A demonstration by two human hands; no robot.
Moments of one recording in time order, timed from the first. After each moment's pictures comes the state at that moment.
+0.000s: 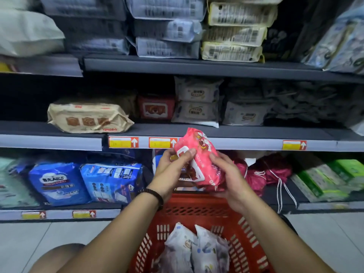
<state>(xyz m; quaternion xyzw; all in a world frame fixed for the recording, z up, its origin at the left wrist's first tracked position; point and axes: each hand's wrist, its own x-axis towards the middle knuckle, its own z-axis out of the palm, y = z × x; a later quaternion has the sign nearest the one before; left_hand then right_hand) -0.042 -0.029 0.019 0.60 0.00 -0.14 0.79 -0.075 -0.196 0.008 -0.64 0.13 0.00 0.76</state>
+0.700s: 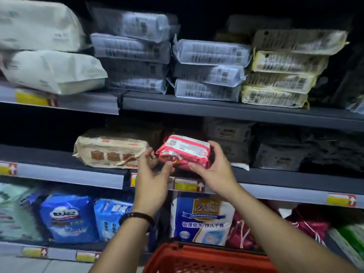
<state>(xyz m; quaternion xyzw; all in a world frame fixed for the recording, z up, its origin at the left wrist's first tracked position) 0.050 0.067 0.046 0.67 0.00 0.16 0.72 0.081 -0.122 0.057 -0.86 -0.03 -0.17 0.48</state>
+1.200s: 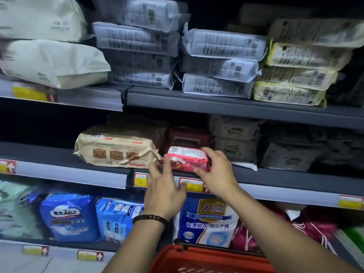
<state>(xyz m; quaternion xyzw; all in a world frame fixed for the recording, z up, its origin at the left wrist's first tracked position) 0.067 0.068 0.024 0.93 -0.02 0.11 0.36 0.105 -0.103 0.046 -0.93 -0.01 -0.15 0.34</state>
